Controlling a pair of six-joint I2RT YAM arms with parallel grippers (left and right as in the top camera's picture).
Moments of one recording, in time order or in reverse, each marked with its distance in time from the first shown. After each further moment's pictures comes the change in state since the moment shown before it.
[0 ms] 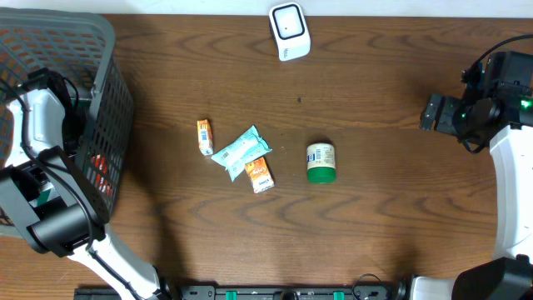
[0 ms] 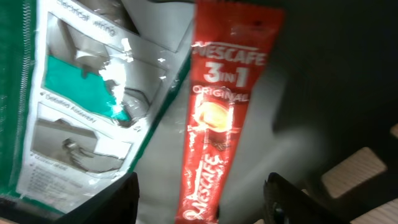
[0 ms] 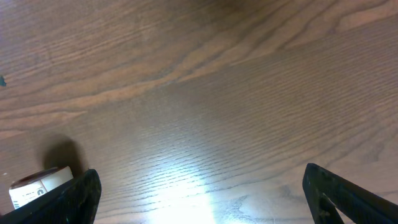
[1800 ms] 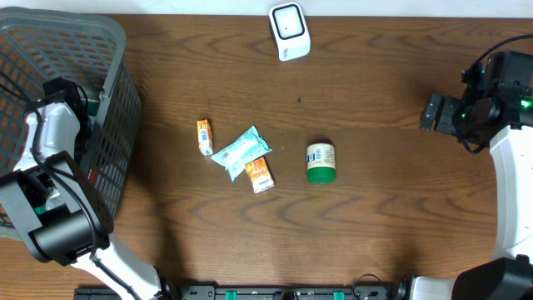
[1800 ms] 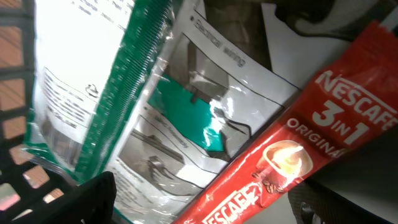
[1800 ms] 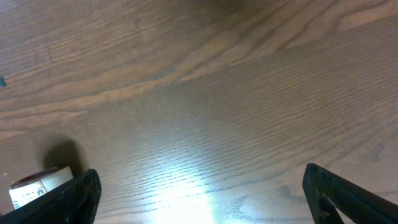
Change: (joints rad) left arm -0.028 -0.068 -0.192 0.237 -0.313 -0.003; right arm 0.000 0.000 0.000 0.000 0.000 0.000
